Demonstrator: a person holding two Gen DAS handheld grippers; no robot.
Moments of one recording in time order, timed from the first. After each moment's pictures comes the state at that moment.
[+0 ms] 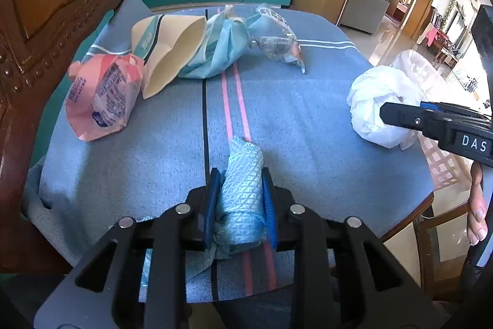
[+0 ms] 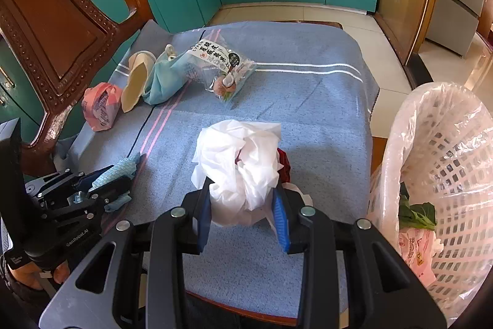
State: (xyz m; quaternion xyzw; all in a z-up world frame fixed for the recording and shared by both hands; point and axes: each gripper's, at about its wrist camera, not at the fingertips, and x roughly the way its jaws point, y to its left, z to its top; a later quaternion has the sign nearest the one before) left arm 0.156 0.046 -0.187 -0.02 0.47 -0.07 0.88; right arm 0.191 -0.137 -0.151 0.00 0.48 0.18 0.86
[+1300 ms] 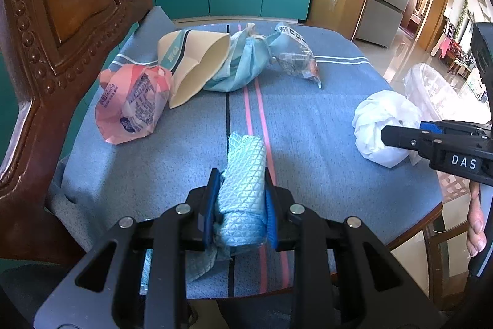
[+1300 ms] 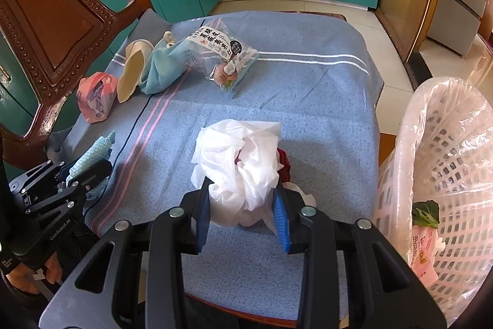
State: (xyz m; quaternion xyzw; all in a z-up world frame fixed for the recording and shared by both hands) left arm 0.145 0.051 -0.177 -0.01 0.44 -0.03 0.90; right arm 0.193 -0.131 -0.161 -0.01 0.49 0.17 0.85
